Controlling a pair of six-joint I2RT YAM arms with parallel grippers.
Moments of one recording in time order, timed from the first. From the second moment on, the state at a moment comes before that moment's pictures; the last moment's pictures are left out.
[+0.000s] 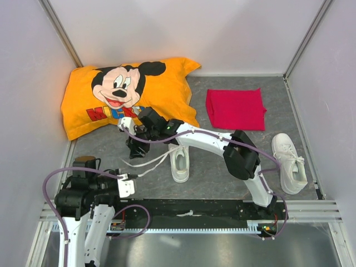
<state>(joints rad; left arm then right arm) -0.04 0.35 0.83 -1.34 0.89 1.28 1.04 2.13 1.80 -0.30 -0.56 -0.15</state>
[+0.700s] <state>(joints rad) -0.09 0.82 1.02 -0.98 1.11 1.02 0.65 1.74 1.70 -0.39 -0.50 -0.13</state>
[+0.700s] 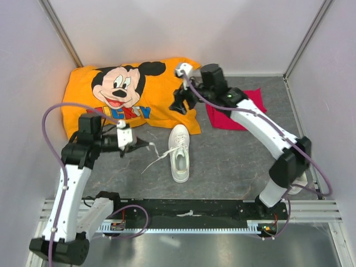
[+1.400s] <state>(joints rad) -0.22 1.46 1.18 -0.08 0.68 0.08 0.81 1.43 1.34 -0.59 -0.44 -0.52</state>
